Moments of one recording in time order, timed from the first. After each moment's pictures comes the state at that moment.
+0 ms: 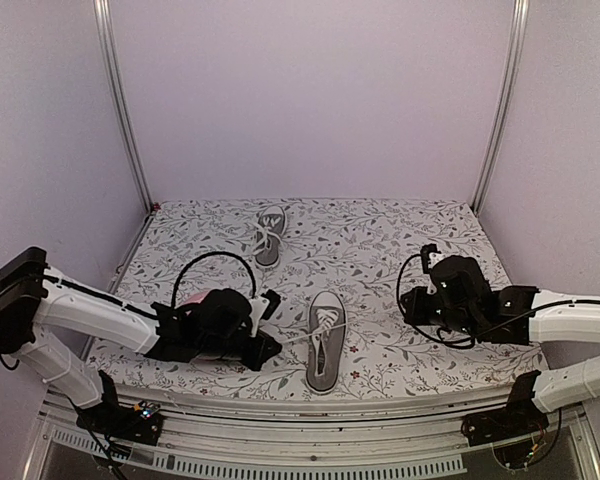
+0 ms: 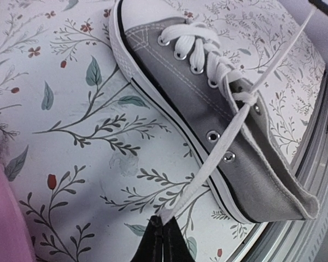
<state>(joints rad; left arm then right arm) -1.08 1.49 0.60 0.13 -0.05 -0.51 0.91 1.09 0.61 -0.18 0.36 0.70</state>
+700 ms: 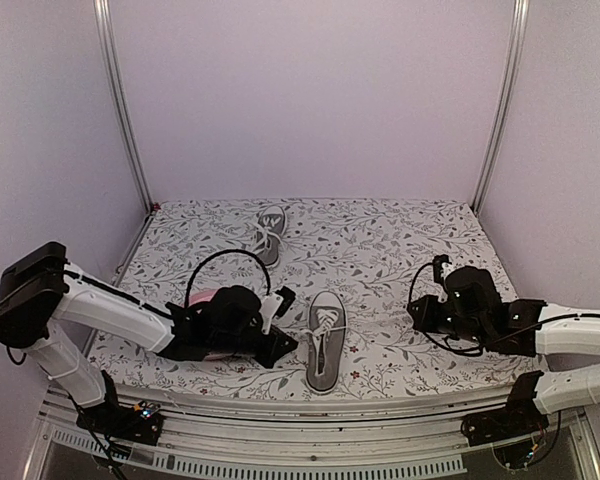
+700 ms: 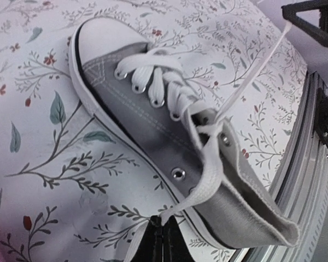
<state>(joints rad) -1.07 1.59 0.63 0.27 0.02 -0.47 0.86 0.99 0.45 -0.12 0.30 0.79</state>
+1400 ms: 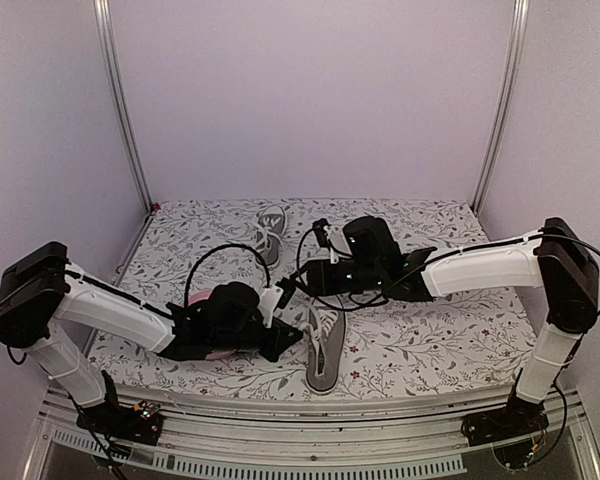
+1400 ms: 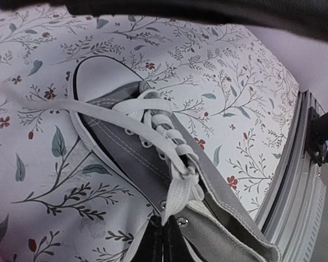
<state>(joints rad) -1.07 1.60 0.65 0.39 -0.02 -0.46 0.91 1.77 1.12 0.17 -0.13 0.56</state>
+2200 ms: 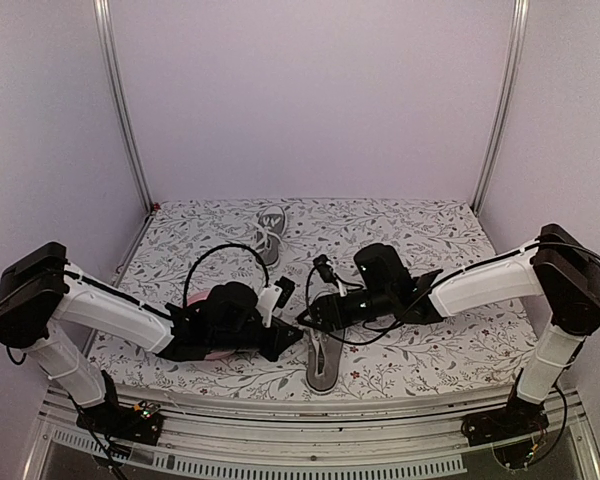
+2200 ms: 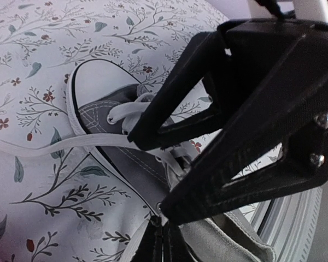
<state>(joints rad) -1.07 1.59 0.64 0.41 -0.01 -0.48 0.92 1.74 0.91 0.25 -0.40 0.54</state>
